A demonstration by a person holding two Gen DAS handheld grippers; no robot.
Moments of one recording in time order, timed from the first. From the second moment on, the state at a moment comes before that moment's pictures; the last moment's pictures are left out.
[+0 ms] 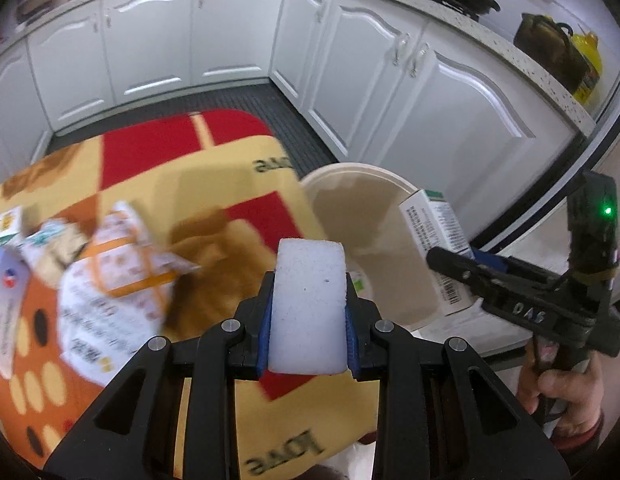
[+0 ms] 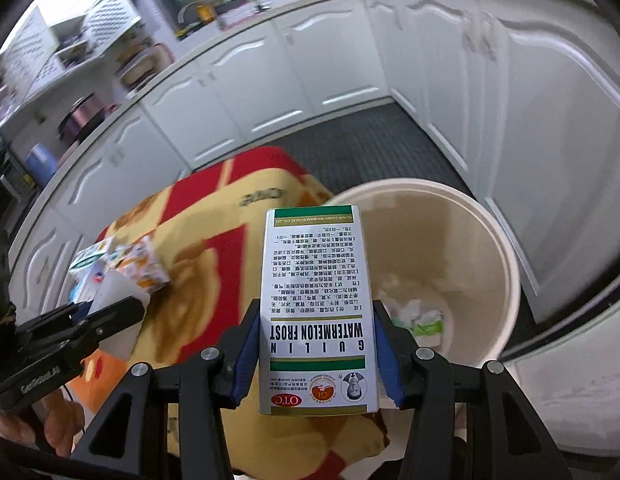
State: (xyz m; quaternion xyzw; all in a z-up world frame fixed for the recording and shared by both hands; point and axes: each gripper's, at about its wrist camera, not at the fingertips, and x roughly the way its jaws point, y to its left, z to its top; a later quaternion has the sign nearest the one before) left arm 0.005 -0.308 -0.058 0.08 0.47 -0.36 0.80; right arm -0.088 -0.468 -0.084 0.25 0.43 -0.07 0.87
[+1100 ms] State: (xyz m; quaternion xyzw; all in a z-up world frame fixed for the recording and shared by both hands) left arm 0.019 -0.368 -0.094 0.07 0.48 -0.38 0.79; right arm -0.096 -0.520 -0.141 0.31 0.46 -0.14 0.82
